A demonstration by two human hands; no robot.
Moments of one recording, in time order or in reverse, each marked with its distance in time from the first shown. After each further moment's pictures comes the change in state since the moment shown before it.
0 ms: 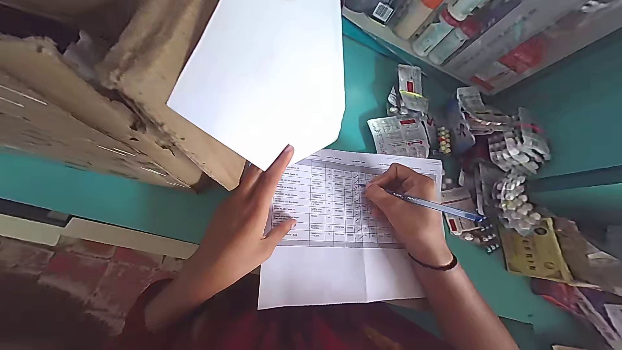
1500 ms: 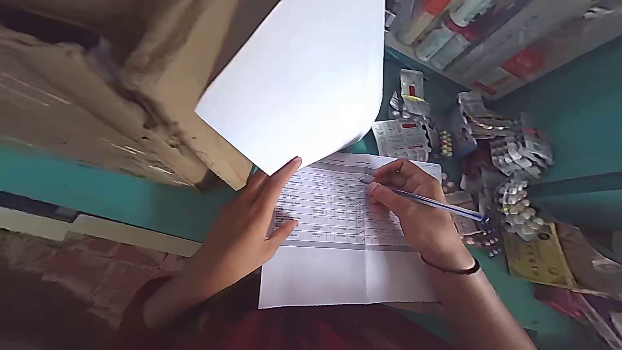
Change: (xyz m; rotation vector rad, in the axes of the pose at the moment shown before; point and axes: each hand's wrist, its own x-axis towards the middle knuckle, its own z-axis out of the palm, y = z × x) left_hand -0.002 0.002 0.001 0.051 0.018 0.033; right_hand 0.002 -0.006 -0.013 0.129 -0.172 0.018
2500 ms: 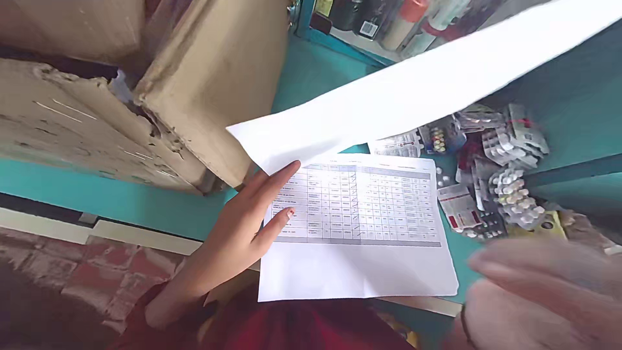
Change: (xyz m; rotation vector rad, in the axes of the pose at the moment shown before) left_hand 0.005 0.001 -0.008 -0.150 -0.003 0.125; right_hand -0.091 -0.031 -0.032 -0.524 0.267 -0.888
